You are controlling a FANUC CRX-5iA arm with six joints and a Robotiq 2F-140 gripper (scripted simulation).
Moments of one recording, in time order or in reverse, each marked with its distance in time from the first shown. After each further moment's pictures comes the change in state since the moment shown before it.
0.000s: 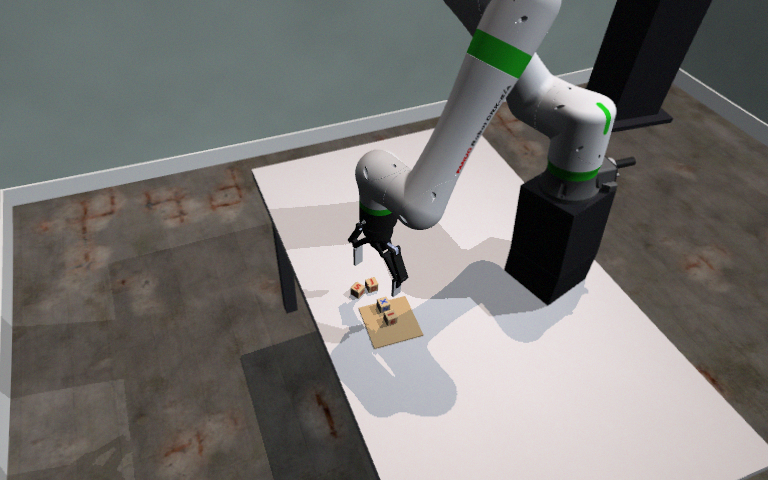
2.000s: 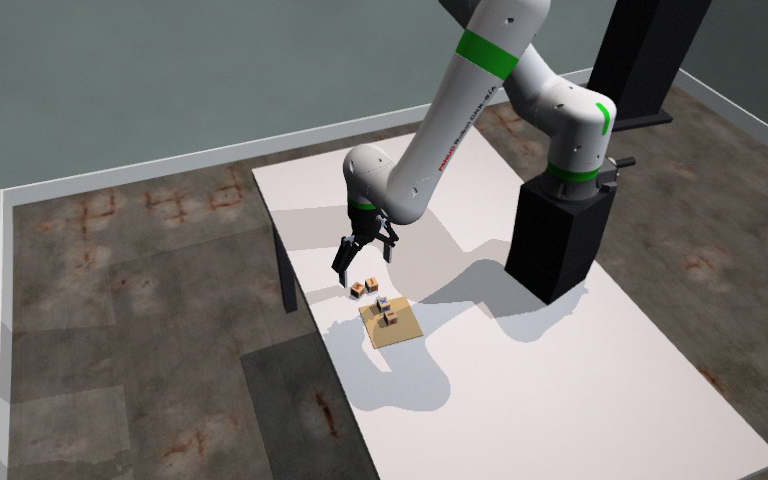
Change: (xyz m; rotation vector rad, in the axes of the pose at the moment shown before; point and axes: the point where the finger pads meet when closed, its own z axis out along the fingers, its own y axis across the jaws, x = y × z) arm 0.006 0.036 0.001 0.000 0.002 1.674
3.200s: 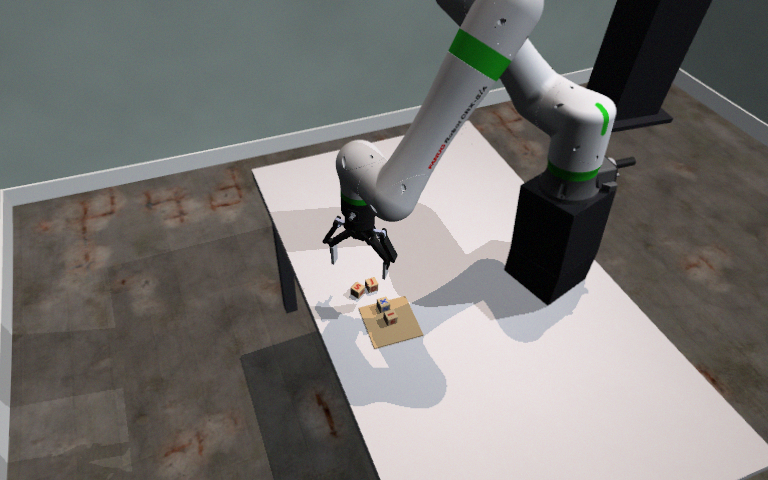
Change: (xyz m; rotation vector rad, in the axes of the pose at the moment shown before) arm 0.022 -0.004 0.001 0.001 0.000 1.004
